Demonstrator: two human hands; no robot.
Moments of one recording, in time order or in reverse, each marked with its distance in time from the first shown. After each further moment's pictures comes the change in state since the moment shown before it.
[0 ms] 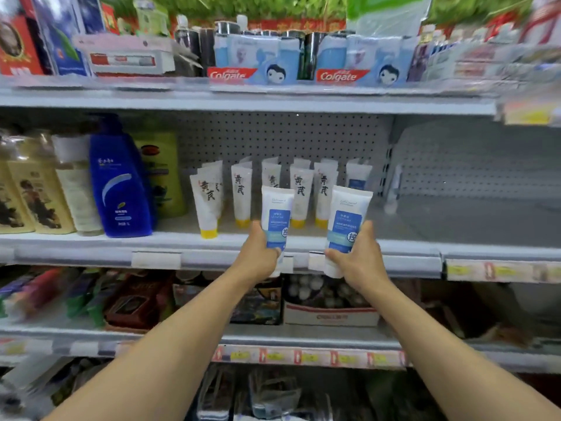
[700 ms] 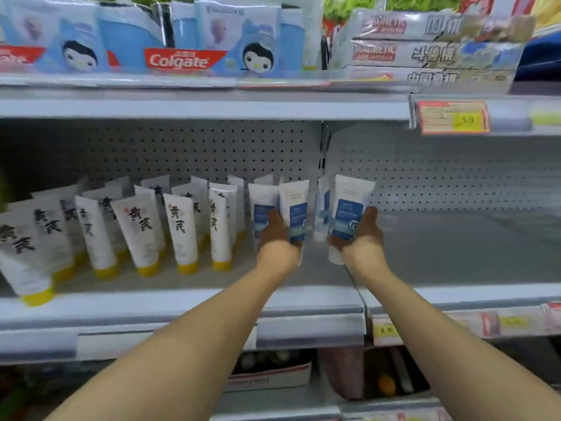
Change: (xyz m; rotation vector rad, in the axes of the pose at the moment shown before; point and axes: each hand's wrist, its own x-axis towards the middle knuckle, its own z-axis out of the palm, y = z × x) left_hand 0.170 0.094 0.227 0.159 0.105 0.050; right_hand 0.194 0.138 -0.121 -0.139 0.140 0.067
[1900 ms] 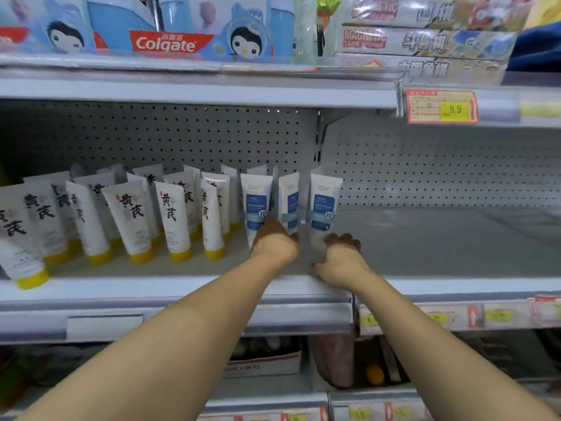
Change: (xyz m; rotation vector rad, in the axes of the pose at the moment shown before) left_hand 0.000 0.004 0.013 0.160 -0.051 -0.150; right_hand -0.014 0.006 0.012 -0.596 -0.434 0.030
